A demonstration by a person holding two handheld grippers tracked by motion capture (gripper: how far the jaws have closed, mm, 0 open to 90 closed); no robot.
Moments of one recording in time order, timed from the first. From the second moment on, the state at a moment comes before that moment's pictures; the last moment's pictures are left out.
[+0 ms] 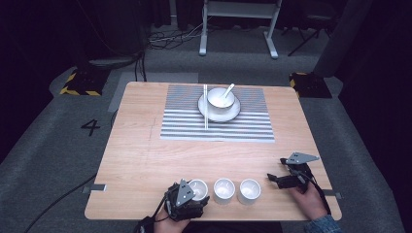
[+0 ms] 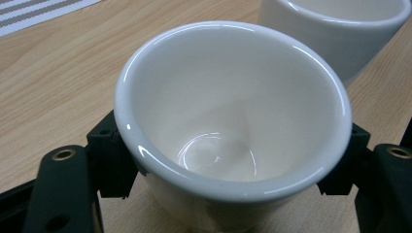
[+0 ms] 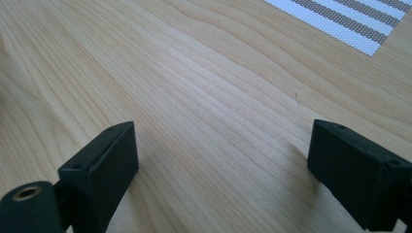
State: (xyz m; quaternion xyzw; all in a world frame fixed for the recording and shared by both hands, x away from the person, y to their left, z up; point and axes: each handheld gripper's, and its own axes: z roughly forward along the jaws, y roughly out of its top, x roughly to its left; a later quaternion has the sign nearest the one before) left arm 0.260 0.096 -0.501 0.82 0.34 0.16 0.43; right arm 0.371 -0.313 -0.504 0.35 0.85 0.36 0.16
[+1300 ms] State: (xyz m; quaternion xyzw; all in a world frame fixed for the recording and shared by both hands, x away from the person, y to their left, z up) left arm 0.265 0.103 -0.465 0.81 0.35 0.11 0.45; right arm 0.371 -0.313 -0.504 0.35 0.85 0.36 0.16
